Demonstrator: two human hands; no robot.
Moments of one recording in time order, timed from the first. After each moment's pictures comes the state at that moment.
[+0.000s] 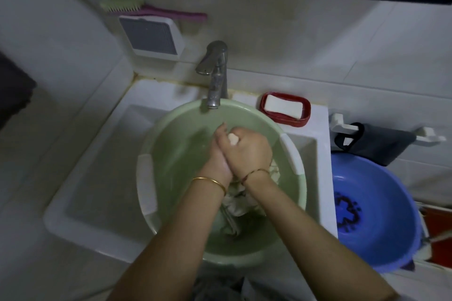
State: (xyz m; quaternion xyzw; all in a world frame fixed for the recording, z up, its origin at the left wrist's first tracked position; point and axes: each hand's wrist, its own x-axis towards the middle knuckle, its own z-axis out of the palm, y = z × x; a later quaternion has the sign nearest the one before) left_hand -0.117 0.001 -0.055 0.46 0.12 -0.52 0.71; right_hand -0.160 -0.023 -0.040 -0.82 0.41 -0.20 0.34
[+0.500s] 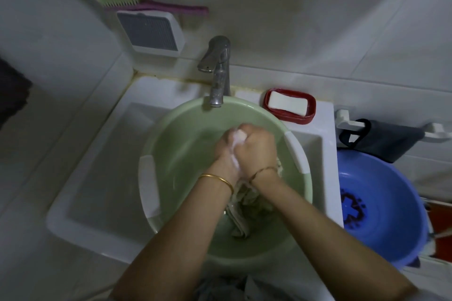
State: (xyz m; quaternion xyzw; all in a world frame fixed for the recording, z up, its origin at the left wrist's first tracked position) left_hand -0.115 -0.003 -0.054 0.57 0.10 -0.51 0.63; right_hand -0.158 -0.037 -0.057 -0.81 0.39 -0.24 0.37
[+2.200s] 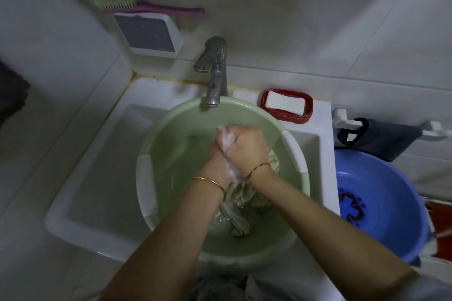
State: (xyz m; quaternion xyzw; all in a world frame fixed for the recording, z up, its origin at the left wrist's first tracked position) left_hand -0.125 0.000 -0.039 0.57 0.08 -0.47 0.67; right_hand -0.156 -0.033 -0.050 -0.85 0.31 -0.23 0.35
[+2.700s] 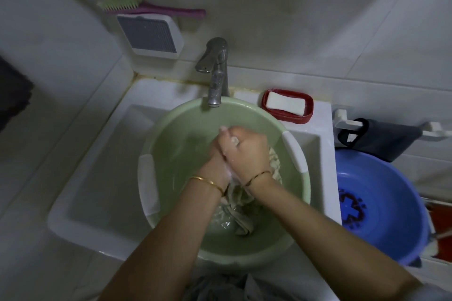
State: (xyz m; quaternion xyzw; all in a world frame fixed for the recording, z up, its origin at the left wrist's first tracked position) left_hand -0.125 0.005 -0.048 0.57 0.05 -0.45 0.69; right_hand -0.160 -0.022 -0.051 -0.82 0.33 -0.30 0.35
